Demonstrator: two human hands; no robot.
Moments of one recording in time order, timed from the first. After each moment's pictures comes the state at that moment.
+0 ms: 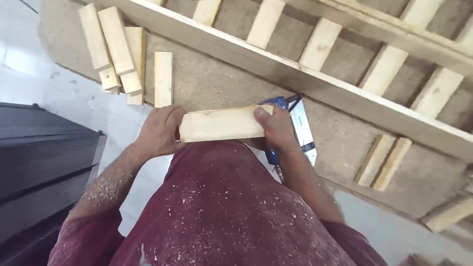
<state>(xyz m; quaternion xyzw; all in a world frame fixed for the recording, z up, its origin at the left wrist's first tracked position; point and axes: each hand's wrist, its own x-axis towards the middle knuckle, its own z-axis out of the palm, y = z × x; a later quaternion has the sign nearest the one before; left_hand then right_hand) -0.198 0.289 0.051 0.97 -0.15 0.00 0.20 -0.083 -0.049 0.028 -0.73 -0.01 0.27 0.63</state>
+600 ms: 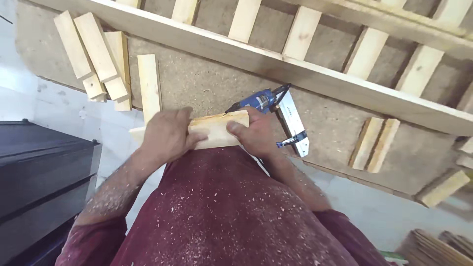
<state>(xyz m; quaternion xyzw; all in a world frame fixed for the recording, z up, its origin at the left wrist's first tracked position) -0.176 0.225 0.095 0.98 -0.09 -0.10 0.14 -0.116 -0.034 0.051 -0.73 -0.09 0.23 0.64</state>
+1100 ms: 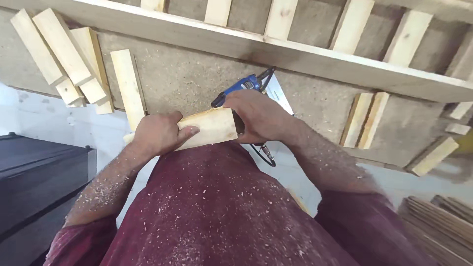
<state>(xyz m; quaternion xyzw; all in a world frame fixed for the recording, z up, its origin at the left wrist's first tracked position) -0.150 0.204 0.070 0.95 -0.09 -0.27 0.11 -0.066 -0.096 0.048 -0.80 -0.55 0.08 0.24</state>
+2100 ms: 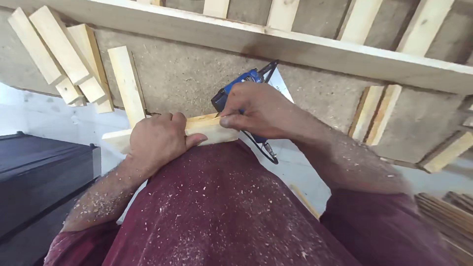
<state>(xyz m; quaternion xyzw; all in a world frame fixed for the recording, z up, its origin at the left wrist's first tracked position) -0.169 0.178 0.096 0.99 -0.13 -0.10 0.02 -0.058 -0.080 0.095 -0.81 -0.40 0.28 0.33</state>
